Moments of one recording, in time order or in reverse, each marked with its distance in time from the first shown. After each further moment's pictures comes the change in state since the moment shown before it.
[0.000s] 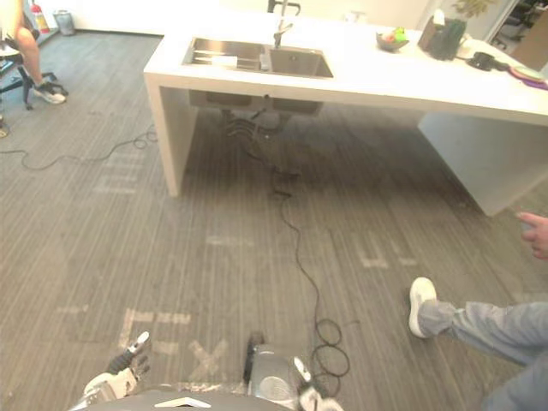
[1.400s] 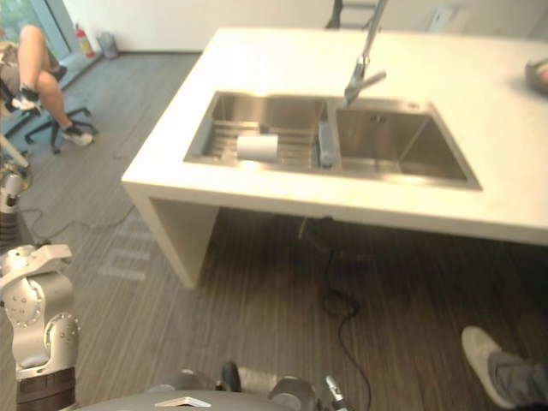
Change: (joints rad) left arm -0.010 -0.012 0.232 -1.429 0.295 -0.281 0.469; right arm -0.001 -0.052 -0.193 -0.046 0.008 -0.042 0.052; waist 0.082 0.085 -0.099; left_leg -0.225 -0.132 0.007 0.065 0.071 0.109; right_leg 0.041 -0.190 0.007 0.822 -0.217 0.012
